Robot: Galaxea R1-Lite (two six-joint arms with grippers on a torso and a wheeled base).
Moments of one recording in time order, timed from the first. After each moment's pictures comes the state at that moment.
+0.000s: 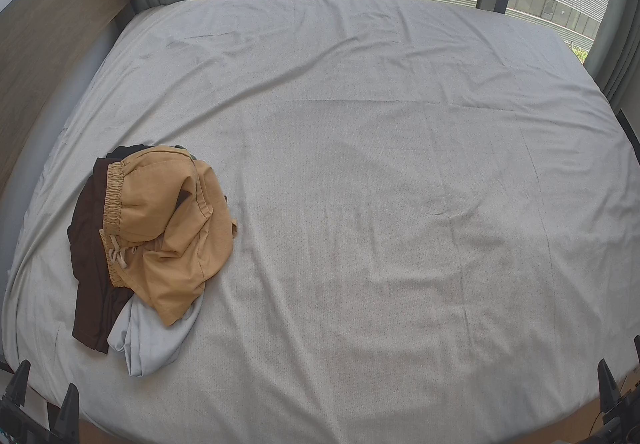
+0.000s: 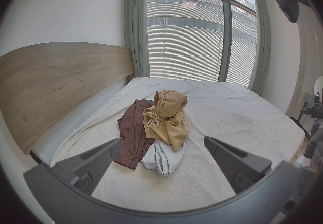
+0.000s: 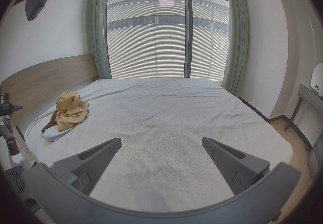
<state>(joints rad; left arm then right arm) 0.01 0.02 -0.02 0.00 0.01 -0.03 0.00 0.02 -0.02 0.00 -0.01 0.00</state>
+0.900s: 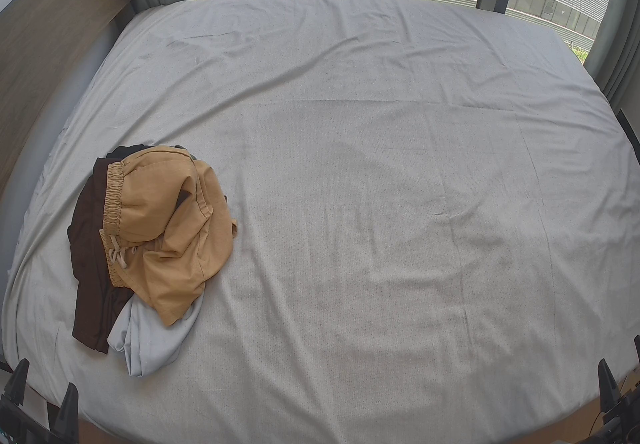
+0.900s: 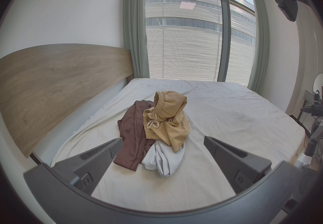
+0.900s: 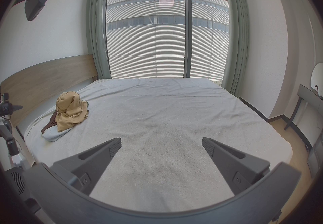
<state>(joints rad) 0.00 0.02 -0.02 -0.01 0.01 -0.02 0.01 0.02 -0.02 0.00 -0.01 0.00</state>
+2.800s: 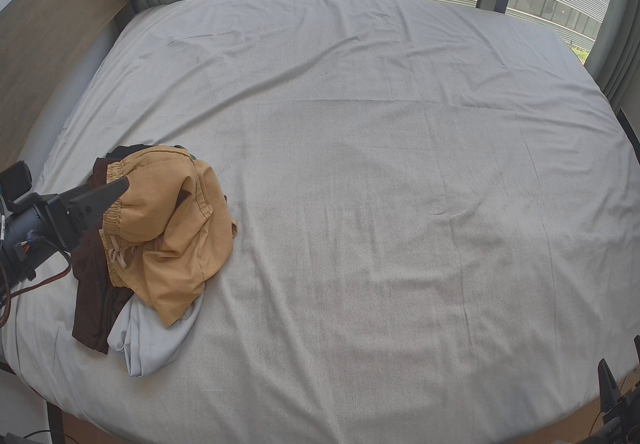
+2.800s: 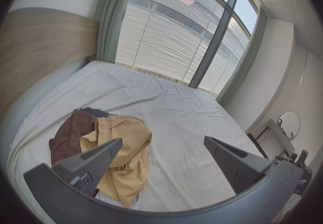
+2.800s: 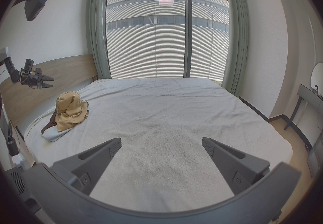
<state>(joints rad) -0.02 1.20 -0.53 -0.60 -0.36 -0.22 0.01 0.02 -0.02 0.00 -0.01 0.00</state>
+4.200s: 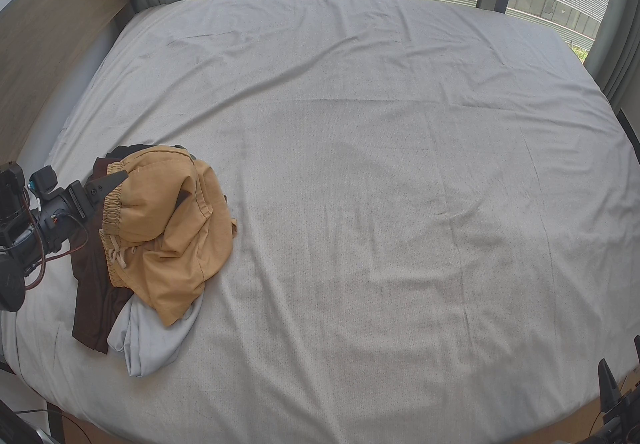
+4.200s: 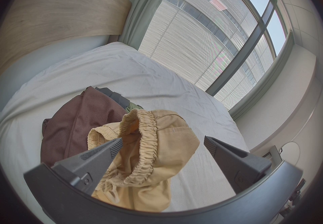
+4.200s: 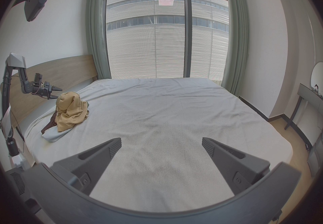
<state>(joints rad) 0.22 1.63 -0.60 -0.90 -0.52 -0.42 0.01 0.02 -0.02 0.00 -0.01 0.00</state>
